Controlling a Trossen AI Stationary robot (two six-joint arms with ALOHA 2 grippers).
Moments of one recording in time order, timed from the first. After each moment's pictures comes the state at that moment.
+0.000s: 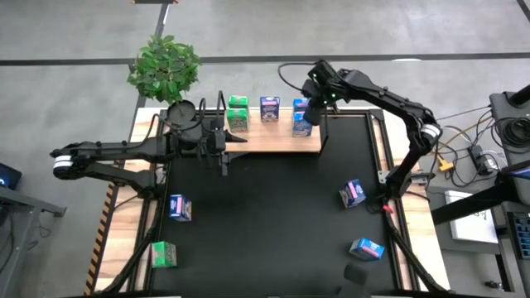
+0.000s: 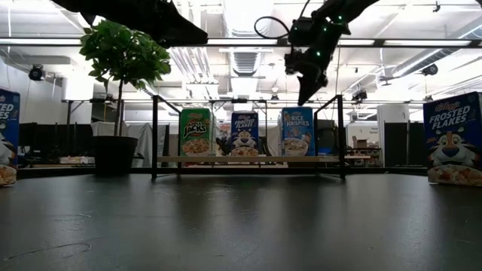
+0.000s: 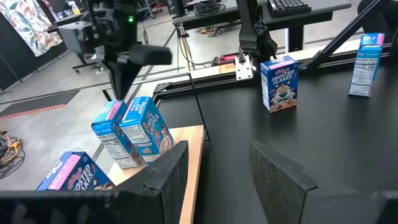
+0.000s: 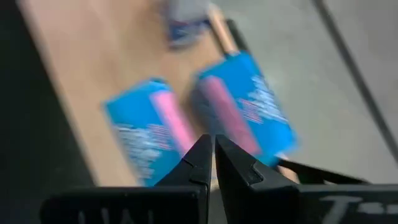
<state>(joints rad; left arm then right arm) 0.21 1.06 0.77 0.05 0.02 0.27 -0.71 1.68 1.59 -0.92 -0.05 -0.32</state>
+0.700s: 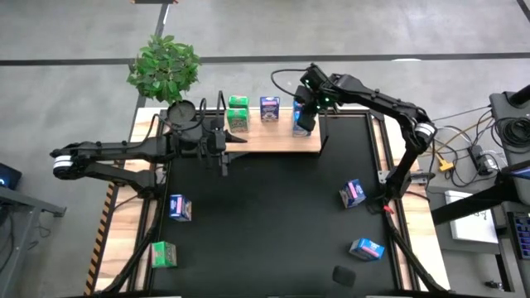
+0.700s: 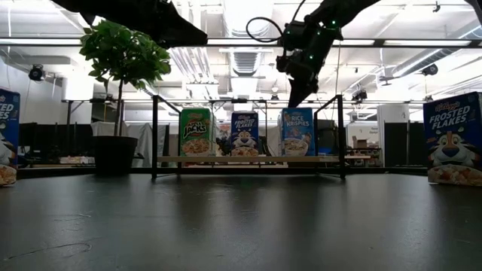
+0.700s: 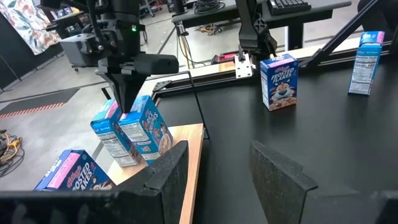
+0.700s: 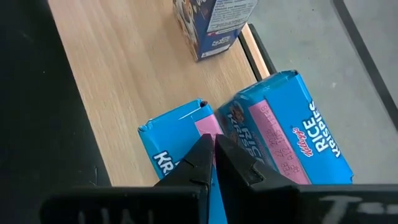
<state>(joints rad) 0.21 1.06 0.77 0.04 0.02 0.27 -0.67 1.73 1.58 -0.88 -0.10 -0.30</state>
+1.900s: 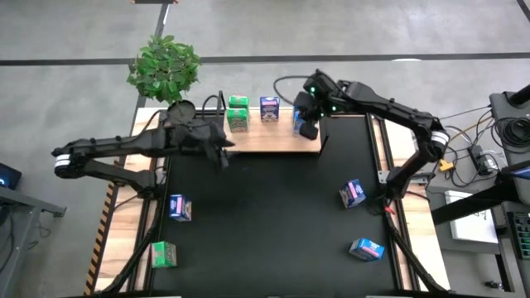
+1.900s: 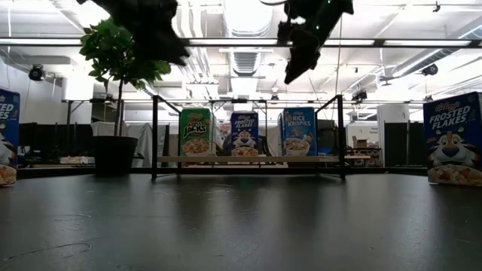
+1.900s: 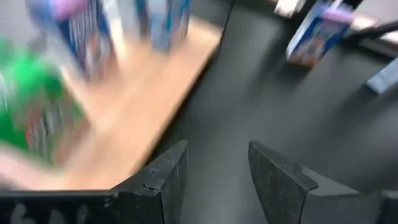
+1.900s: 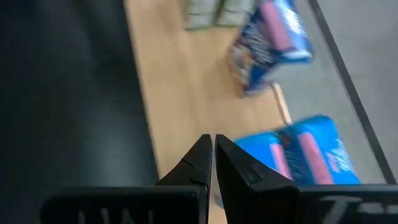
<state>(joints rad) 0.19 1.09 0.96 -0.51 -0.10 -0.26 -0.52 1.58 1.56 -0.88 -0.08 -0.31</state>
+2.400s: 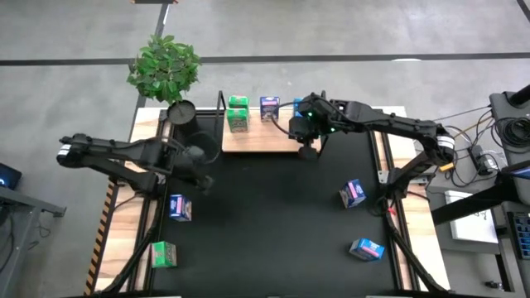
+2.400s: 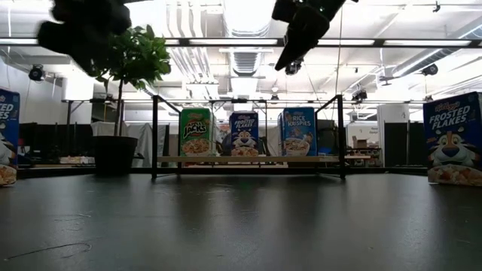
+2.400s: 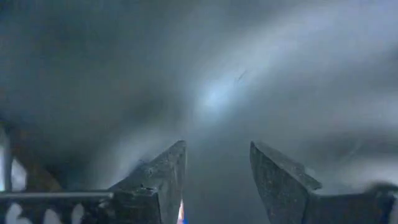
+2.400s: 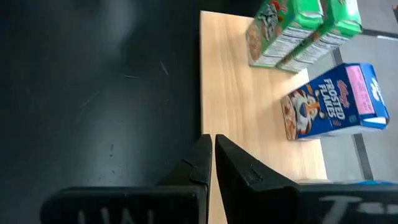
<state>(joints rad) -0.14 1.11 1.08 -1.22 -0.13 -1.14 -0.32 1.52 1.46 -0.77 -0.08 -0.37</state>
